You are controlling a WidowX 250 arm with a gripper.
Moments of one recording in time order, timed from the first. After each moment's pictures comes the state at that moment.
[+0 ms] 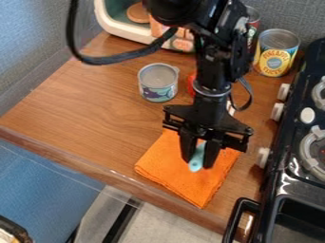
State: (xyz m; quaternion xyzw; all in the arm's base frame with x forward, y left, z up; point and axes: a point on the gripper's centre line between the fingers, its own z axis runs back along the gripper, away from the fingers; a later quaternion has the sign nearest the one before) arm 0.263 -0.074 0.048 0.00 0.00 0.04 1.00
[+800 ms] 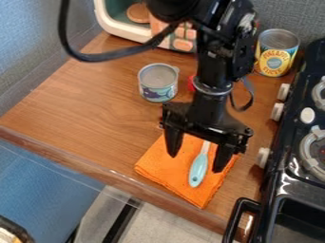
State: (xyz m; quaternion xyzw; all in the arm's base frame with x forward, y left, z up) arm 0.255 -0.074 0.062 0.02 0.00 0.03 1.00
